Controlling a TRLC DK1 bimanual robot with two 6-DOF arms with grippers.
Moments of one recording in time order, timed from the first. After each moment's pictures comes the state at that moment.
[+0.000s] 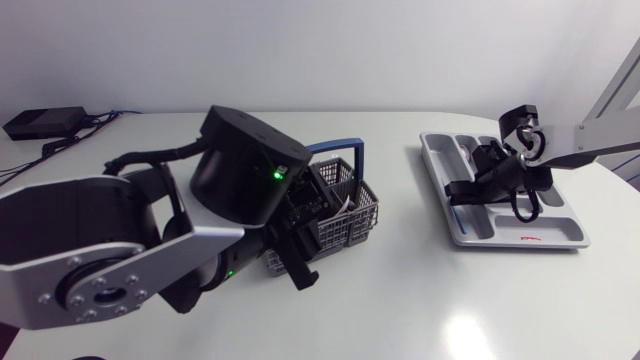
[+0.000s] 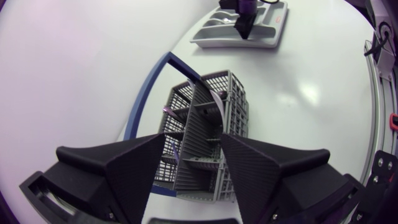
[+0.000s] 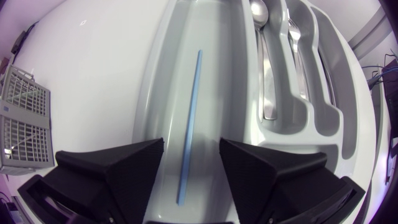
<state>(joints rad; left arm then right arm) -0.98 1.38 0.90 -0.20 -0.48 0.45 -0.13 1.97 1.18 -0.35 -0.11 -0.16</state>
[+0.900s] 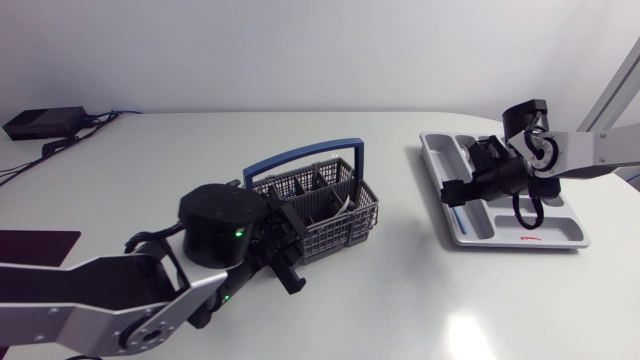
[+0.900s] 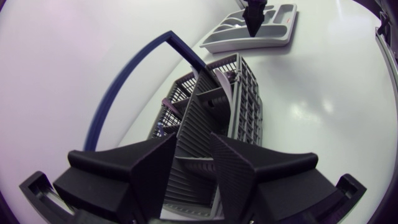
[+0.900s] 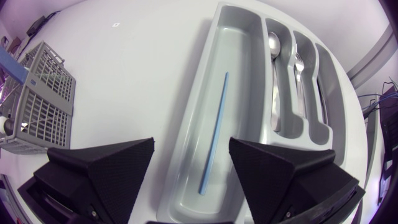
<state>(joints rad) -0.87 1.48 0.57 0.44 -0.39 0.56 -0.07 1.79 1.02 -0.23 -0.13 -0.22</state>
